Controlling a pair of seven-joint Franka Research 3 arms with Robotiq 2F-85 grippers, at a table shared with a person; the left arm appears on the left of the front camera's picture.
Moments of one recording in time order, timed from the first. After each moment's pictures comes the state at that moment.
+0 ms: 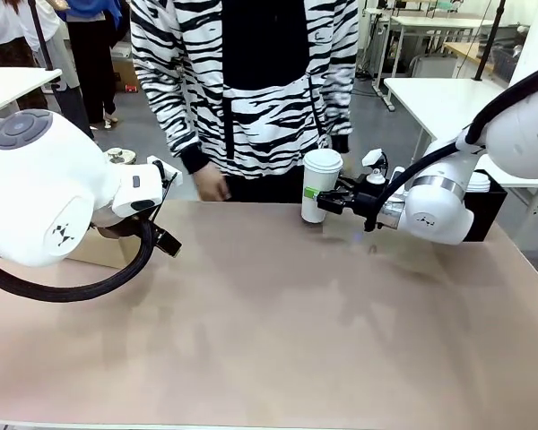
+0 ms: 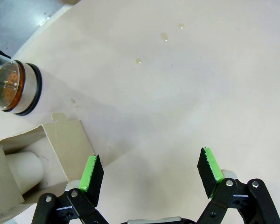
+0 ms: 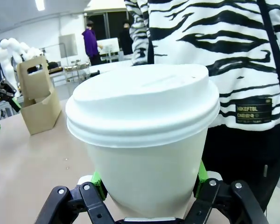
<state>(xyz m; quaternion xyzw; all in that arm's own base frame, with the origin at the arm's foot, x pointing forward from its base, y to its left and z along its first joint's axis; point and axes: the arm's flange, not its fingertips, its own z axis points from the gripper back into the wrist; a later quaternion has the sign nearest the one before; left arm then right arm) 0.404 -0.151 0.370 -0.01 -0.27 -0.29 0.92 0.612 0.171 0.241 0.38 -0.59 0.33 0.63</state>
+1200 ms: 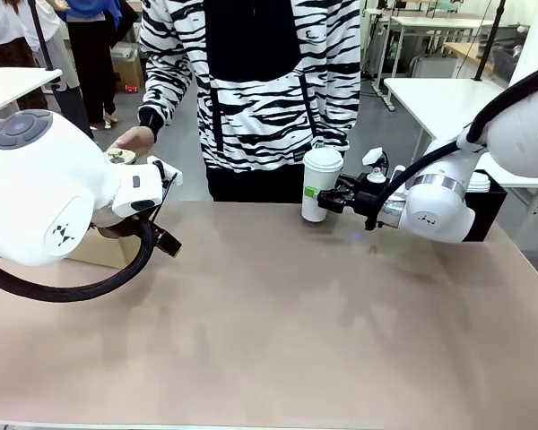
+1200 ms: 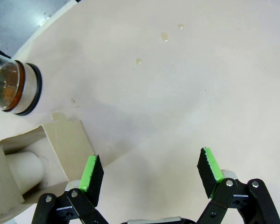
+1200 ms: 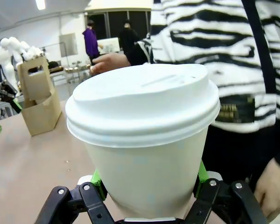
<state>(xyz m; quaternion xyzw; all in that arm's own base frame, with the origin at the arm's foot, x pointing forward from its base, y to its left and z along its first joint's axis) 0.404 -0.151 0.370 -0.01 -0.27 -0.29 0.92 0.610 0.170 0.258 0.38 -0.60 0.34 0.62</state>
